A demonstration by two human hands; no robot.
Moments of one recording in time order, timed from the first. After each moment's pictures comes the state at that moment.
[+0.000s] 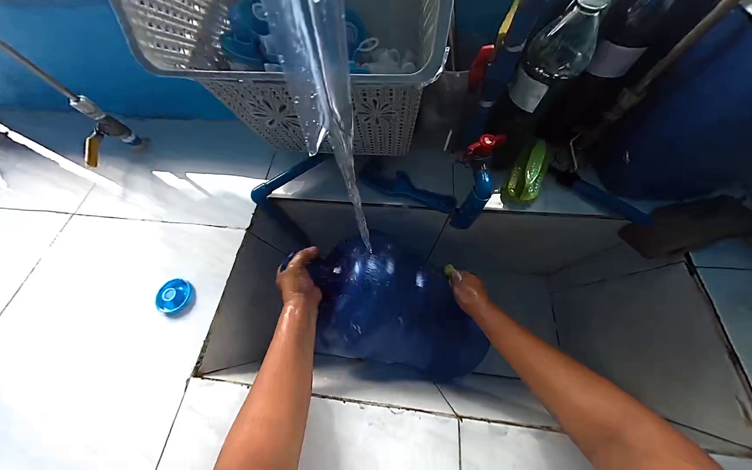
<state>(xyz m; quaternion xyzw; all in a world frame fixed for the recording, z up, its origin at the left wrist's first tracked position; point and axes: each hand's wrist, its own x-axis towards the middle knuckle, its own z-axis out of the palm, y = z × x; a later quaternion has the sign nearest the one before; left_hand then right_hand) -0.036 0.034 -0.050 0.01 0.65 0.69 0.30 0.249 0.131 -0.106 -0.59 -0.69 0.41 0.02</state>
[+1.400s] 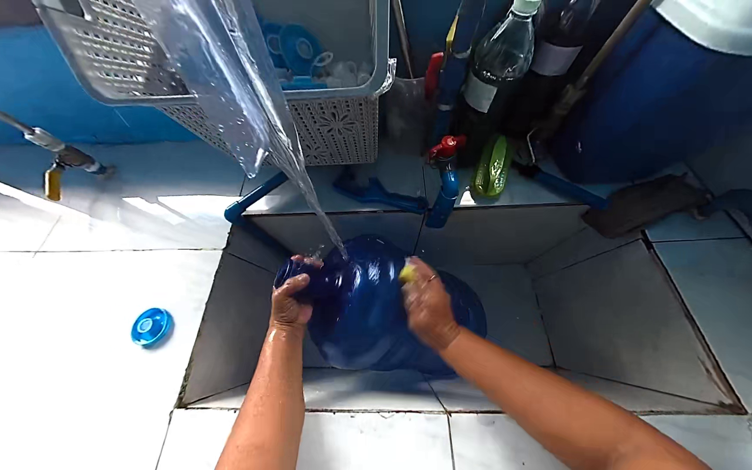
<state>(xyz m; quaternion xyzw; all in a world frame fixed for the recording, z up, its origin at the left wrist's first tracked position) -0.035 0.029 -0.065 0.17 0.50 0.74 0.42 0.210 0.064 -0.091 -0.41 -0.80 0.28 0.35</state>
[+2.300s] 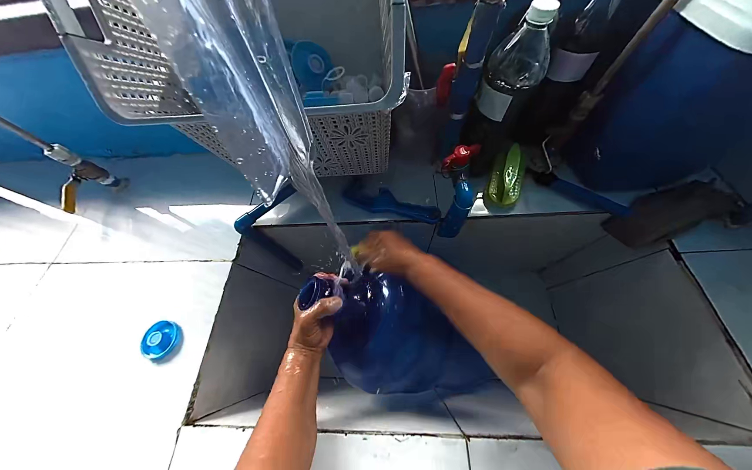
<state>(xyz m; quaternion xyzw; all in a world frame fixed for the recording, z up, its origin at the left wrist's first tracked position) -0.025 0.021 -0.067 0.22 0.45 0.72 0.48 0.125 0.170 -0.011 -0.35 -0.80 0.48 0.04</state>
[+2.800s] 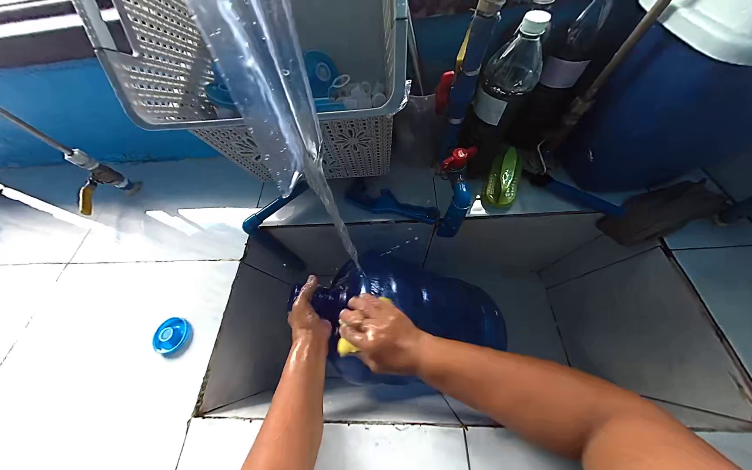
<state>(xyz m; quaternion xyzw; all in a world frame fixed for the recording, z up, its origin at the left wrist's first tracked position) -0.014 0.037 -0.051 0.00 0.60 0.72 0.35 0.147 0.055 -0.038 -0.16 -0.93 0.23 0.23</state>
